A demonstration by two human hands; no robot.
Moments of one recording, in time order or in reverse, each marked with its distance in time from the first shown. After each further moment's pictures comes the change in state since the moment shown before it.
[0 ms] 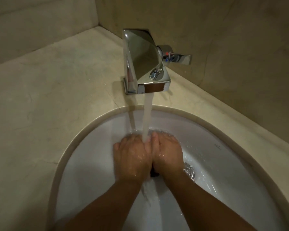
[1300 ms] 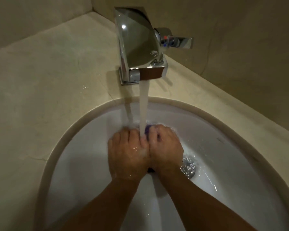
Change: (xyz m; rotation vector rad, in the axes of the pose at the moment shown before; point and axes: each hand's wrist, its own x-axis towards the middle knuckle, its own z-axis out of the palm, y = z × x) left_hand -0.013 -0.005 0.011 0.148 0.316 0.127; right_hand -0.011 -0.006 0.006 0.014 0.091 0.078
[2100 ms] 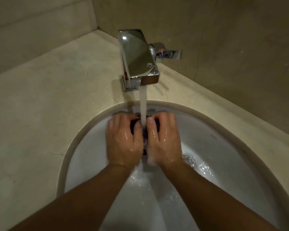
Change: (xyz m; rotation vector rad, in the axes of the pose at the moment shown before) left_hand 0.035 -0.013 -0.037 -0.470 0.004 -0.049; right_hand 0.004 -0.037 -0.031 0.275 0.132 -0.151
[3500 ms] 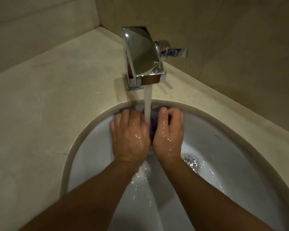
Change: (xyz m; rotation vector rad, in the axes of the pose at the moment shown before) left_hand 0.002 0.007 0.009 0.262 0.029 0.040; right_hand 0.009 -0.002 0.013 0.220 0.214 0.171
